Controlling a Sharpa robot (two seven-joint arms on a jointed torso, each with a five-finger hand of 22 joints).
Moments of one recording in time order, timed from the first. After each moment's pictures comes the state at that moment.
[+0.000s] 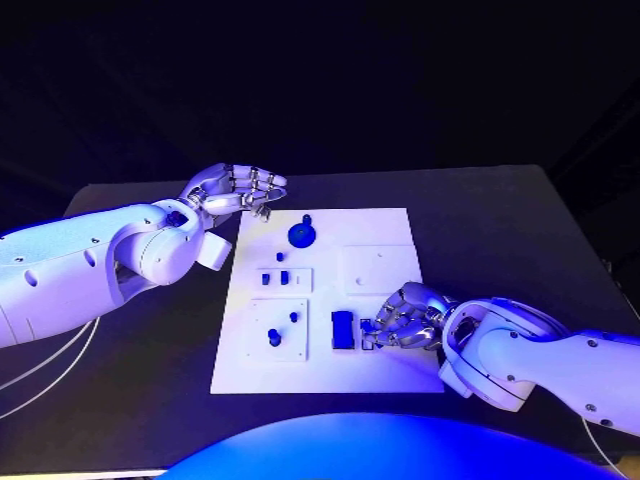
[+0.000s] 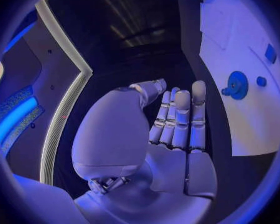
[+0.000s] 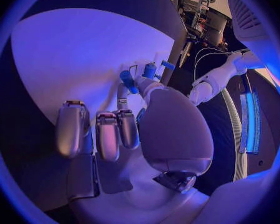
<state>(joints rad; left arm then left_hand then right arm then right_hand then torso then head) 1.13 -0.88 -0.01 1.46 -0.23 -0.16 0.28 1.43 -0.21 0.65 0.07 0.09 0.77 0.20 0.36 0.30 0.84 0.15 0.51 0.24 1.02 0.08 1.30 0.61 0.17 0.86 0.17 1.02 0.83 0.97 -0.92 -0.12 1.87 -1.10 -0.41 -0.52 1.27 -0.20 0.39 0.28 0.24 1.04 0.05 0.43 0.56 1.46 -0.02 1.45 1.31 1.46 -0.08 1.55 1.31 0.06 1.47 0.03 1.28 1.31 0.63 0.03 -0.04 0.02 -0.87</state>
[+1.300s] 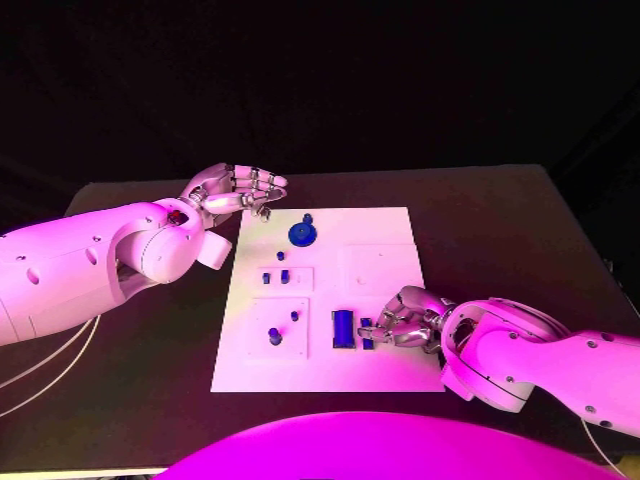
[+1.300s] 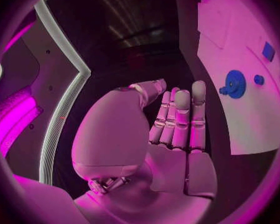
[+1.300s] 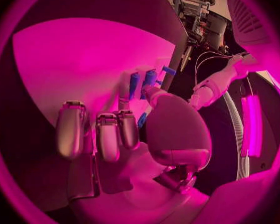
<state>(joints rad) 1.13 -0.88 -0.01 1.45 -0.23 -0.16 0.27 1.43 -0.21 0.65 0.08 0.09 0.77 0.20 0.36 0.30 0.83 0.16 0.51 0.24 1.02 0.08 1.30 0.60 0.17 0.86 0.17 1.02 0.83 0.97 -0.92 -0.12 1.87 -1.11 -0.37 -0.55 1.06 -0.16 0.29 0.29 0.23 1.06 0.04 0.45 0.57 1.46 -0.03 1.47 1.31 1.47 -0.08 1.55 1.31 0.06 1.47 0.03 1.30 1.31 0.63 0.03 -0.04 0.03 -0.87</state>
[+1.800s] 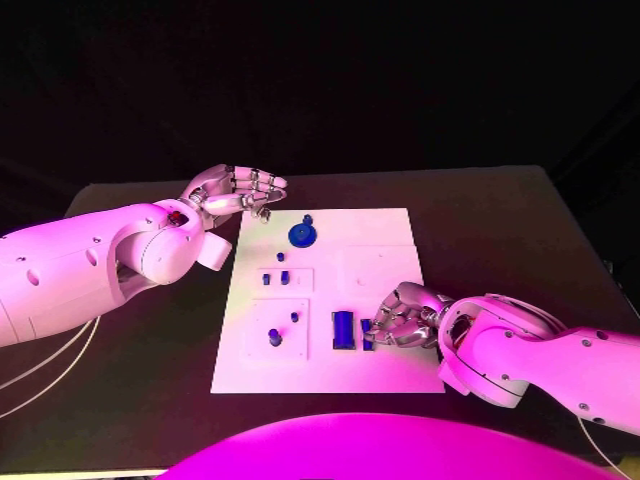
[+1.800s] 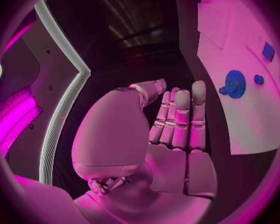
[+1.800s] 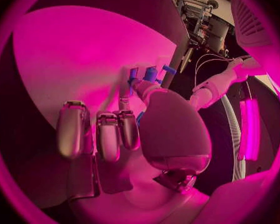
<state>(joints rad) 1.13 -0.88 -0.01 1.45 -0.23 -0.16 0.26 1.43 -0.21 0.65 0.08 0.09 0.77 0.20 0.36 0.30 0.83 0.16 0.51 0.24 1.02 0.08 1.30 0.60 0.17 0.86 0.17 1.02 0.83 0.97 -0.90 -0.12 1.85 -1.15 -0.36 -0.54 1.27 -0.18 0.43 0.19 0.24 1.06 0.03 0.46 0.57 1.47 -0.04 1.47 1.31 1.47 -0.09 1.55 1.31 0.06 1.47 0.02 1.30 1.31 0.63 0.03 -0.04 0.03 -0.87</state>
